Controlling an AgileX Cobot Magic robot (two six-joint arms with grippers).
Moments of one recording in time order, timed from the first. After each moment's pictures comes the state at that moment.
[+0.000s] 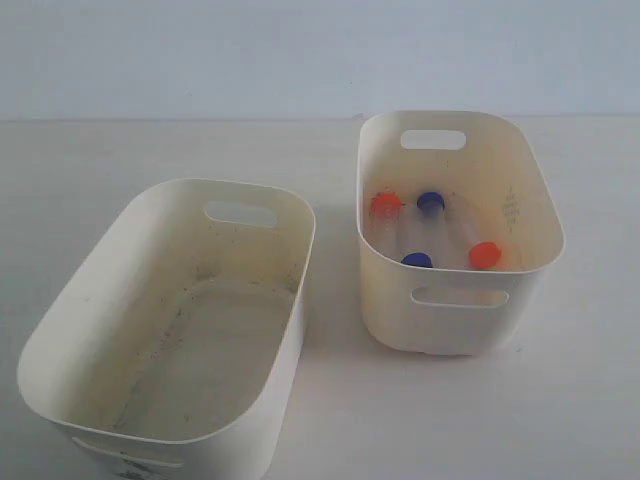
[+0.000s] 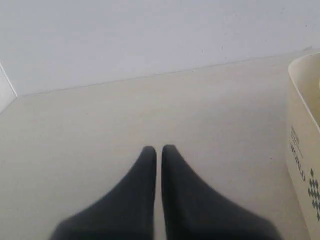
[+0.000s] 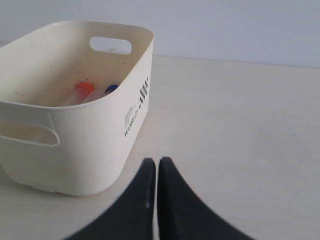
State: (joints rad) left arm -0.02 0.00 0.00 0.18 0.27 -0.02; right arm 0.03 0.00 0.00 0.04 0.33 -0.04
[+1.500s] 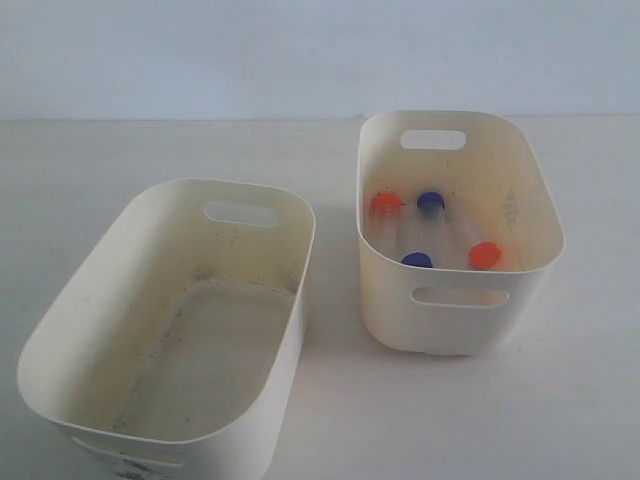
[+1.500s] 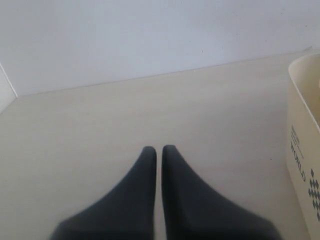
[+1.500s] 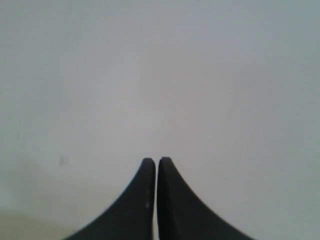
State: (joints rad) left arm -0.02 0.00 0.00 0.18 0.27 -0.02; right arm 0.03 0.54 -1.00 0.04 0.42 -0.26
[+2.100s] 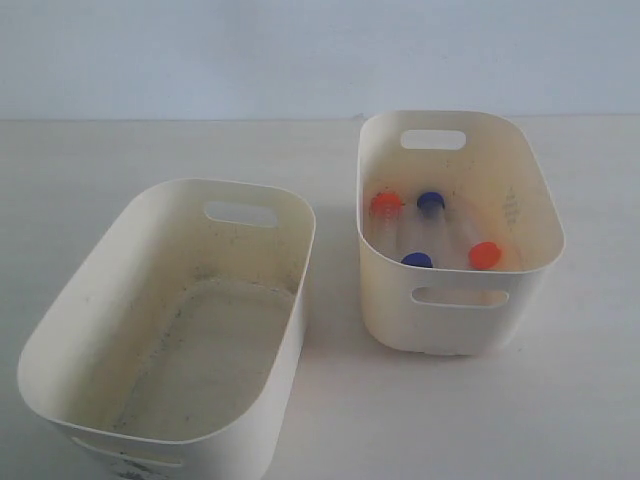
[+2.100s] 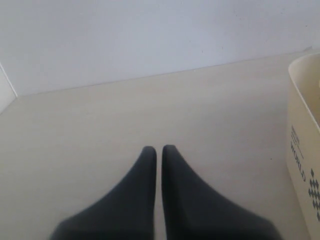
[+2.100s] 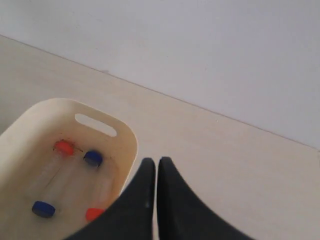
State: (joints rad) left arm -0.02 0.00 0.00 0.18 0.27 -0.02; right arm 0.03 1.07 -1.13 0.04 0.66 -0.26
